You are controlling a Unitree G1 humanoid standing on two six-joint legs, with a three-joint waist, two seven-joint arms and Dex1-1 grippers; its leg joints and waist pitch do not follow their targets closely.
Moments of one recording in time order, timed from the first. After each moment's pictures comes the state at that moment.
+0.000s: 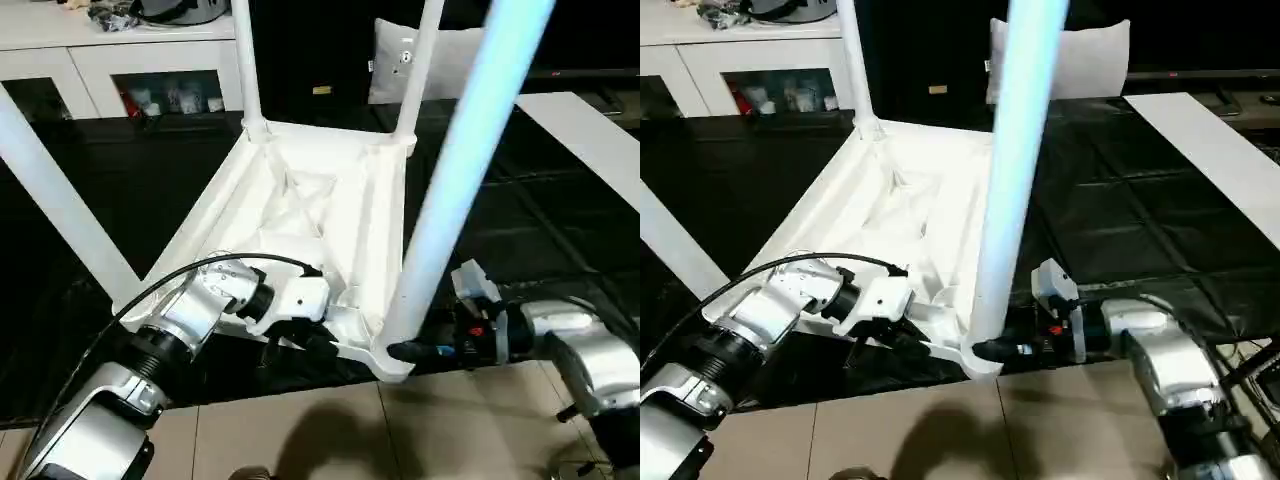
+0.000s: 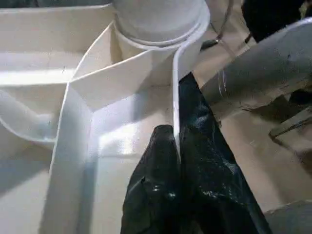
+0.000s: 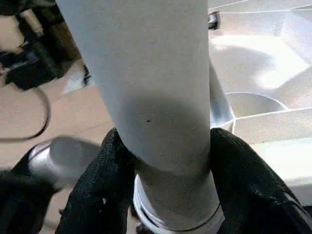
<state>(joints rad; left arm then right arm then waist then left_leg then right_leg) -0.61 0.36 -0.44 0.53 0.08 0.02 -1.39 -0.26 -0.51 0.13 0.19 0.33 0.30 1.30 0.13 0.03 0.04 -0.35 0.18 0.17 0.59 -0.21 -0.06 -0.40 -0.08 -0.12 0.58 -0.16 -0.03</state>
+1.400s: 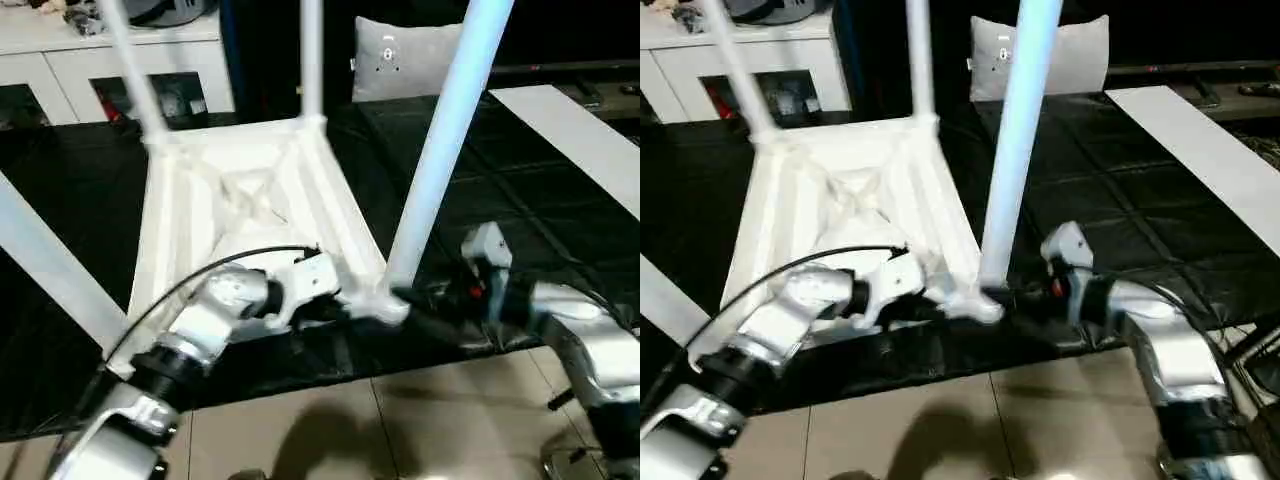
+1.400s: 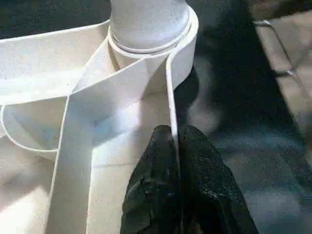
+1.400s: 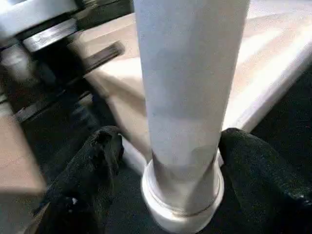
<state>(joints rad) -0.54 0.31 -0.39 0.45 0.11 0.08 -1.13 -0.28 -0.52 0.05 0.16 0.31 0.32 1.12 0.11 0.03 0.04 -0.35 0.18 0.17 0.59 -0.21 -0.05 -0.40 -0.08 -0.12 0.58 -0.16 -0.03</state>
